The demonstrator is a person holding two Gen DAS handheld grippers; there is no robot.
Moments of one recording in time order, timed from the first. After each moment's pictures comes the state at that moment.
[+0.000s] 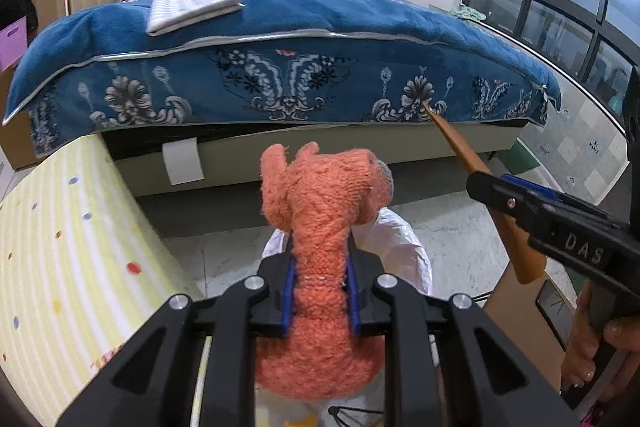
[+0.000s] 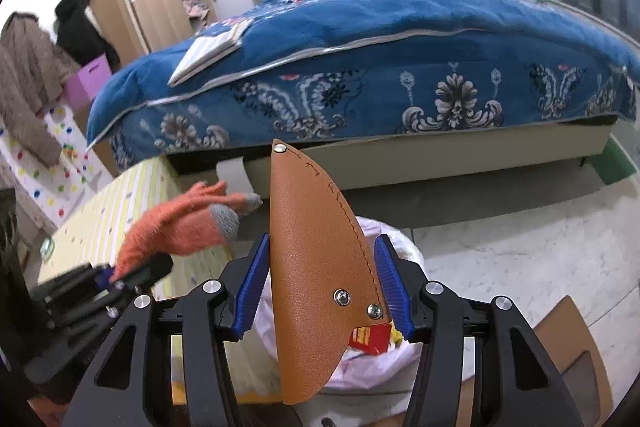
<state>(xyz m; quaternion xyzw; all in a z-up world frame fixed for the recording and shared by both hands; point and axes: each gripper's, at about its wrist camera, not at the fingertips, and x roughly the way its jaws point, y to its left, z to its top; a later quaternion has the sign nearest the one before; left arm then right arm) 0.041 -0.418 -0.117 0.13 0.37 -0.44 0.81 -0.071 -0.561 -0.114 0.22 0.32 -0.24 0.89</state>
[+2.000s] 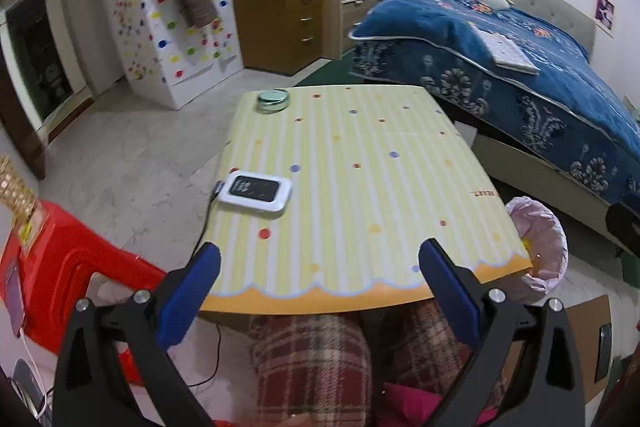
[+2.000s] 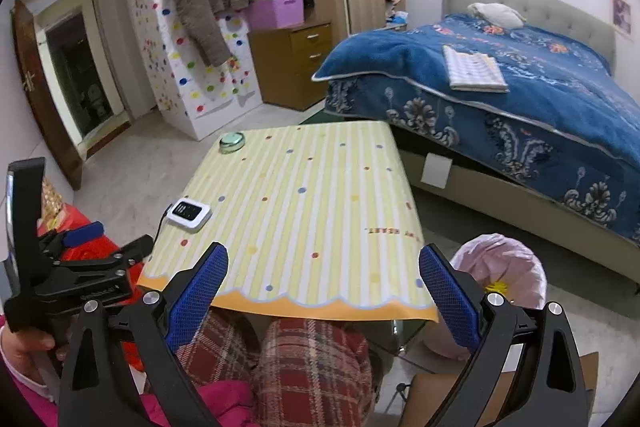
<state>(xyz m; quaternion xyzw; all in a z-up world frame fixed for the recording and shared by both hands) -0.024 -0.012 -0.011 0.04 0.41 -0.06 0.91 -0.078 -0.248 0.000 0.05 0.36 0.02 0.93</state>
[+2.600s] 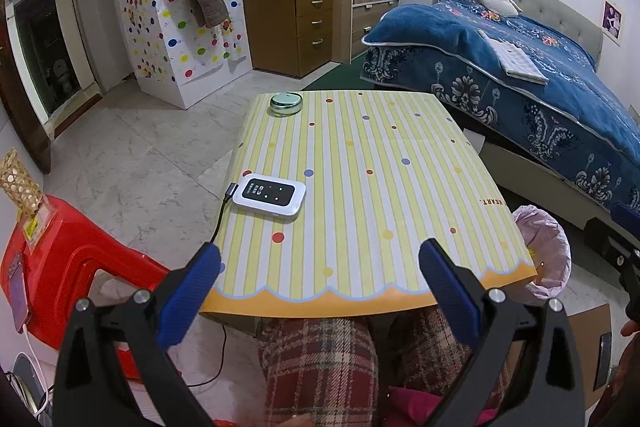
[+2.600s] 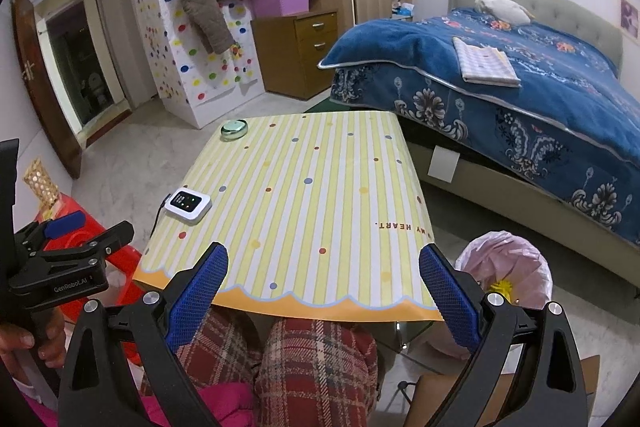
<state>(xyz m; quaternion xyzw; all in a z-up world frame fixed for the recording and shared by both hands) -0.022 -0.003 -0.007 0.03 0.41 -0.05 0.91 -0.066 -0.238 -0.008 0.04 0.37 0.02 0.93</state>
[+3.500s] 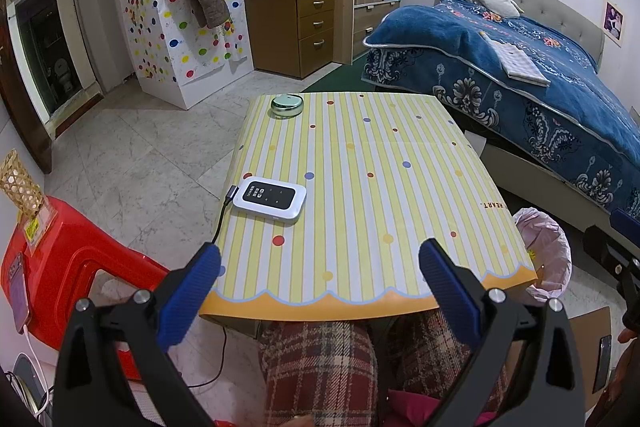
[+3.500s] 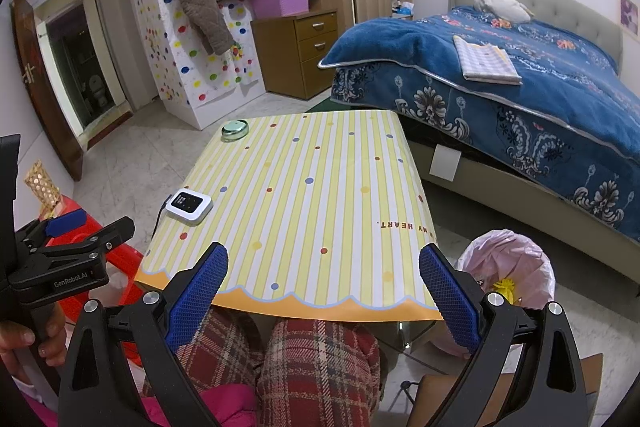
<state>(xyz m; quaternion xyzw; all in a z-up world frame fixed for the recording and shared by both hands) -0.019 -0.004 -0.006 0.03 0.40 -0.05 0.91 -0.065 -0.238 -0.009 0.05 0.37 0.02 0.93</state>
